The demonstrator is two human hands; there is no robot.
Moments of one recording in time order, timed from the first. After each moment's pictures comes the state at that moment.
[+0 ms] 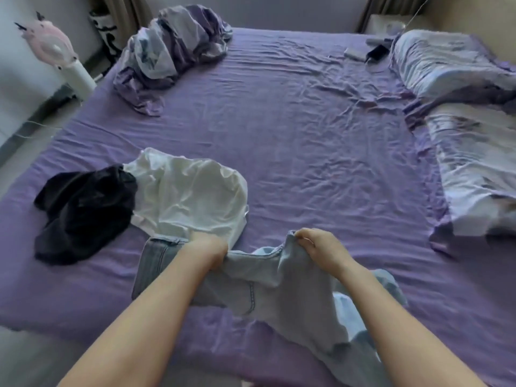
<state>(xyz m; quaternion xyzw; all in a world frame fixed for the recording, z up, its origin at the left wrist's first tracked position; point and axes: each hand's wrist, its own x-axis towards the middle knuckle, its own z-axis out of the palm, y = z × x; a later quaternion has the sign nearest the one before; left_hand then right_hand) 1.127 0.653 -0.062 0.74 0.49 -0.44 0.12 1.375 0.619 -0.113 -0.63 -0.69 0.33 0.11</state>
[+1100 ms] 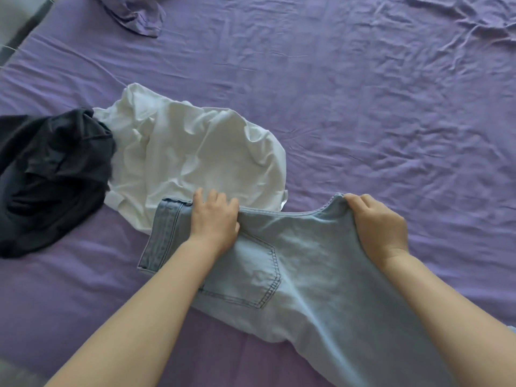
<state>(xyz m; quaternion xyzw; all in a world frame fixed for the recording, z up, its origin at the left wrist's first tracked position) 1.055 0.767 -0.293 0.76 0.63 -0.16 0.00 1.347 0.752 -0.289 -0.70 -0.71 0.08 0.03</state>
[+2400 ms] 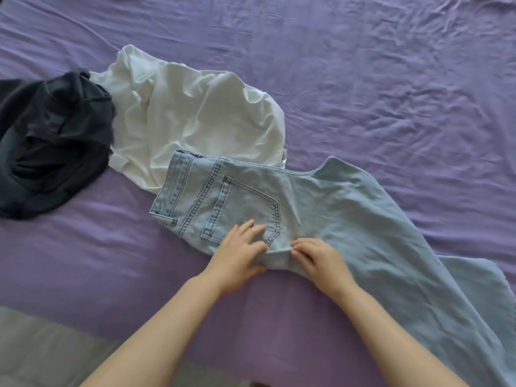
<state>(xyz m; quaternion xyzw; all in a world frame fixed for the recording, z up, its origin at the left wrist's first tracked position) 1.058 0.629 -0.313 0.83 0.47 -0.06 0.29 1.271 0.609 -0.307 -0.61 -0.70 0.37 0.10</state>
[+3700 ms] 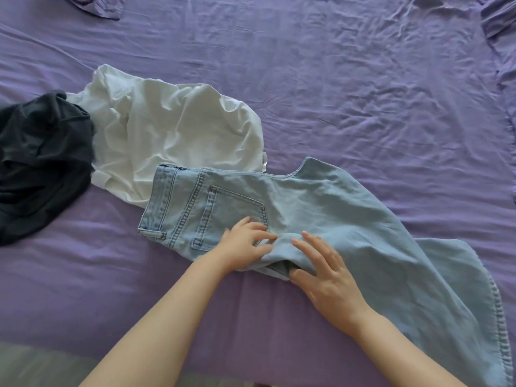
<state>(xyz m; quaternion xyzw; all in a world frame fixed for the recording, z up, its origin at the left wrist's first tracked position) 1.094 0.660 -0.295 0.73 0.51 -0.08 0.45 1.289 0.558 -0.287 -0.50 -0.83 0.07 0.23</state>
